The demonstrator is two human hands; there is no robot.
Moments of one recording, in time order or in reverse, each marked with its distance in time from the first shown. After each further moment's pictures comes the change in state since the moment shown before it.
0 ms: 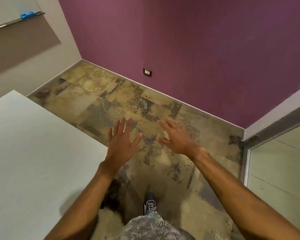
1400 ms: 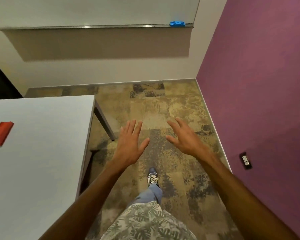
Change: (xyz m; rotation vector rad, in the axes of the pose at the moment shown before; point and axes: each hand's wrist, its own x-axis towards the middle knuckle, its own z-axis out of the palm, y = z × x) left_hand 0.518 -0.244 -0.094 0.088 0.316 -0.779; right_hand 0.786 -0.111 -0.087 -0.073 -0.321 -0.767
